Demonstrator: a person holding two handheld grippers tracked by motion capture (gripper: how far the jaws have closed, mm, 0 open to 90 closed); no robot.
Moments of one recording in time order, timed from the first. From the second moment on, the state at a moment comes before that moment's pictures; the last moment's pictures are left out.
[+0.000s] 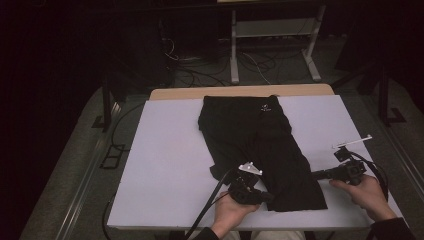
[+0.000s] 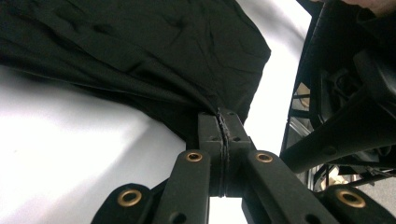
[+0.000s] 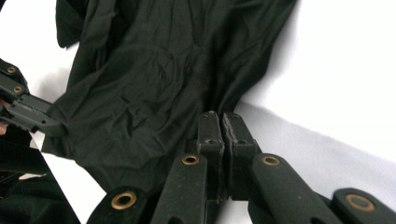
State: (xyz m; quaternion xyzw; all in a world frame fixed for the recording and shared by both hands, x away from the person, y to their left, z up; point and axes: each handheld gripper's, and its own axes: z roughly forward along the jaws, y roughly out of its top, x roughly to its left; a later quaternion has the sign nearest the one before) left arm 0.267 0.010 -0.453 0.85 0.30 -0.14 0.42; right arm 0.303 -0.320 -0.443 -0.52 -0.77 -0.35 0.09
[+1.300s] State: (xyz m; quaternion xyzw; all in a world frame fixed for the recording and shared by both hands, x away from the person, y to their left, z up) left arm 0.265 0.071 -0.432 0.83 0.33 -0.08 0.44; right arm 0.286 -0.321 -0.440 -0.52 -0.79 -0.30 0.11
